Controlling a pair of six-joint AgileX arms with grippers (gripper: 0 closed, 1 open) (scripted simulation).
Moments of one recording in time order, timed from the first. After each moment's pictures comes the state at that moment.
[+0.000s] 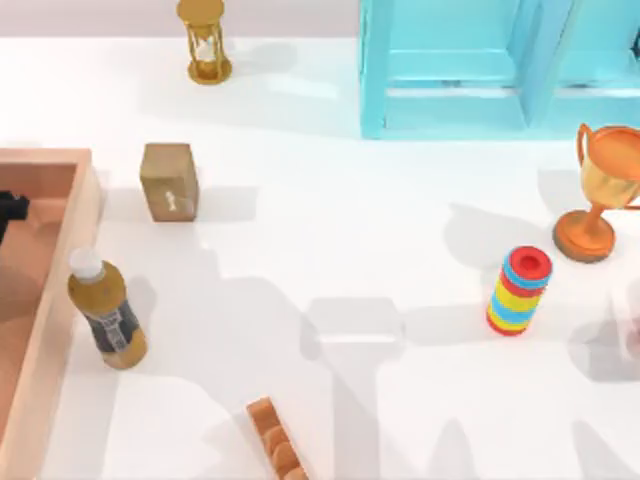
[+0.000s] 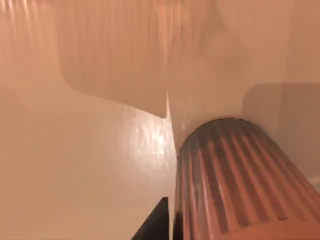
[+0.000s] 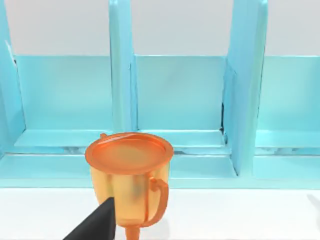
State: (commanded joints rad) left arm 0.18 1.97 1.39 -0.99 0.00 0.20; right arm 0.00 0.00 0.00 0.00 0.00 0.00
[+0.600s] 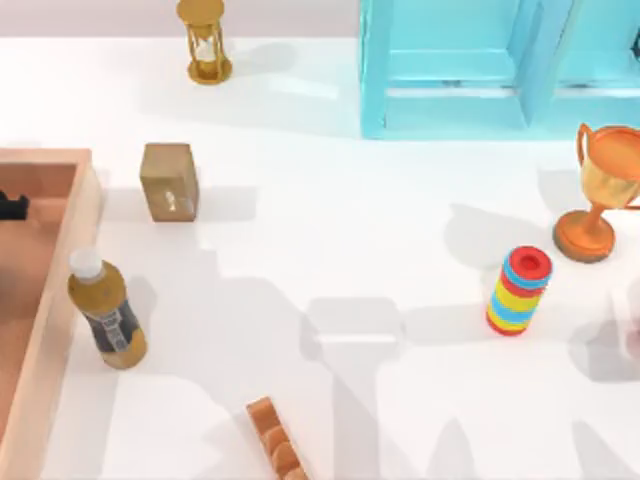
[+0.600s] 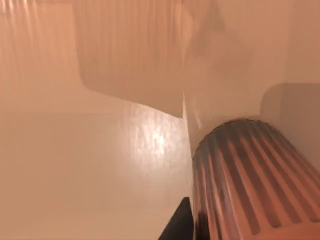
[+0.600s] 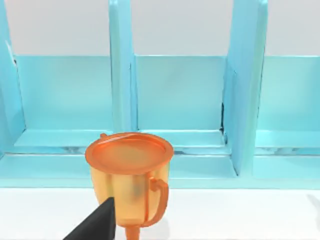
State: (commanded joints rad) left arm 0.18 1.97 1.39 -0.99 0.00 0.20; right arm 0.00 0.00 0.00 0.00 0.00 0.00
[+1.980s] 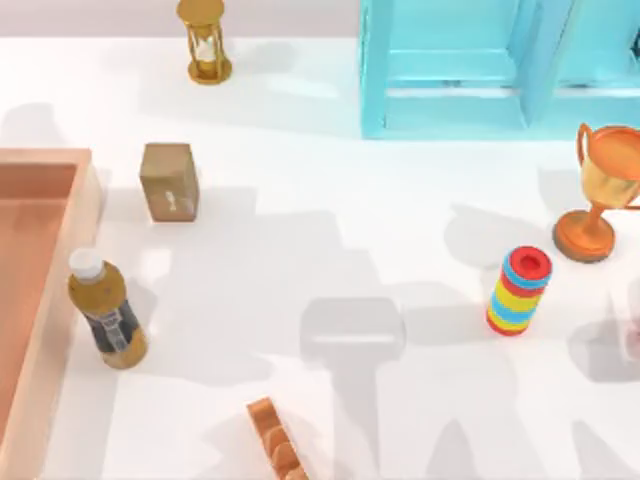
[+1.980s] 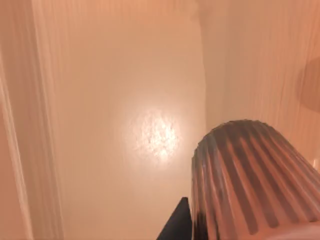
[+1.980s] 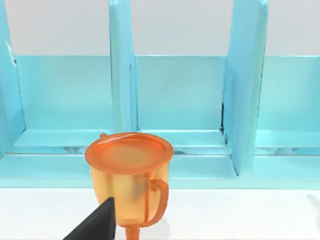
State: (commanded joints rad) left arm 0.17 1.93 1.84 -1.49 0.00 0.20; right arm 0.00 0.00 0.00 0.00 0.00 0.00
